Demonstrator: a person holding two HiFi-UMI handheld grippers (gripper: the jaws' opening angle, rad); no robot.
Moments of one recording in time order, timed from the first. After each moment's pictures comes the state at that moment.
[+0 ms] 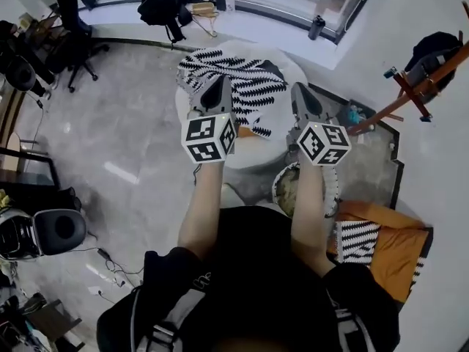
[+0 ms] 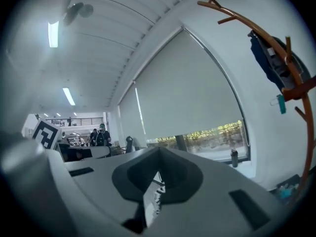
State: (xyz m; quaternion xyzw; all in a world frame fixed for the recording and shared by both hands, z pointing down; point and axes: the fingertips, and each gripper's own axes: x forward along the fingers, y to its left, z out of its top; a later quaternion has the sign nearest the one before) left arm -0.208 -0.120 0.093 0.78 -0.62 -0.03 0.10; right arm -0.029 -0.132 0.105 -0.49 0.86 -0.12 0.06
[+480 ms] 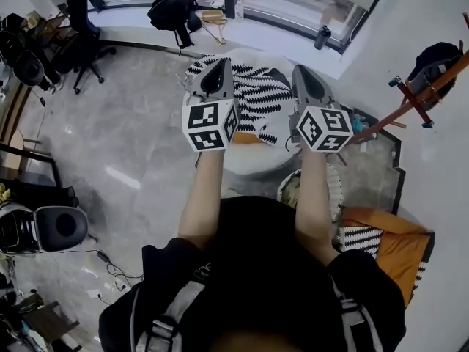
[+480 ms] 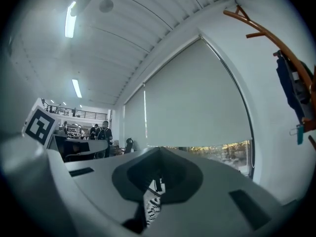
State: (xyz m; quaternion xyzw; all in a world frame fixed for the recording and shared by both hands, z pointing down) left arm -0.249 -0.127 0.031 0.78 -0.63 -0.05 0.02; right arm -0.081 -0.148 0.041 -0.49 0.87 -0.03 0.06
